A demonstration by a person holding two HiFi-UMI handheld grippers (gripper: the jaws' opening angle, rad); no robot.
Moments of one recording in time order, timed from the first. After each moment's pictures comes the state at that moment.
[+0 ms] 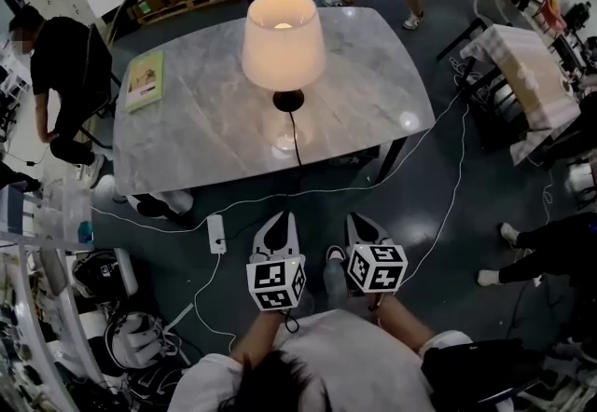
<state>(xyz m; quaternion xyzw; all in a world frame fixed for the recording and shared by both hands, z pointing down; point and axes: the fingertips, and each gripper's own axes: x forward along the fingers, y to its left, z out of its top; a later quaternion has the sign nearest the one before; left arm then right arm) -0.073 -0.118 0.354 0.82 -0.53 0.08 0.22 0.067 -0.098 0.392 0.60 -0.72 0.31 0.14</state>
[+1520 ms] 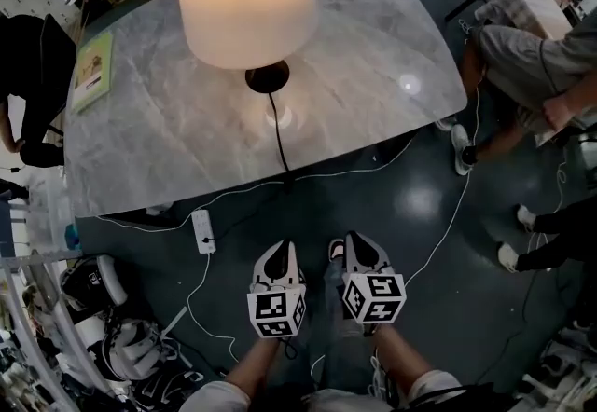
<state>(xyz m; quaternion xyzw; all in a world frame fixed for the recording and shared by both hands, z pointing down) -0.043 -0.132 0.554 0.81 -0.49 0.16 0.27 0.089 -0.122 0.554 0.62 -0.69 0.34 0.15</state>
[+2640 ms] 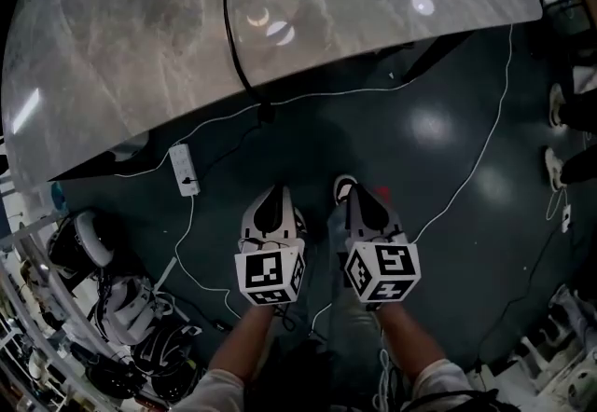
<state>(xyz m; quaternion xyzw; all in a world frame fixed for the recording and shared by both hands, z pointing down) -0.030 -0.132 0.713 0.80 -0.50 0.19 0.27 0.097 -0.102 0.715 0.62 -0.67 0.37 0.16</state>
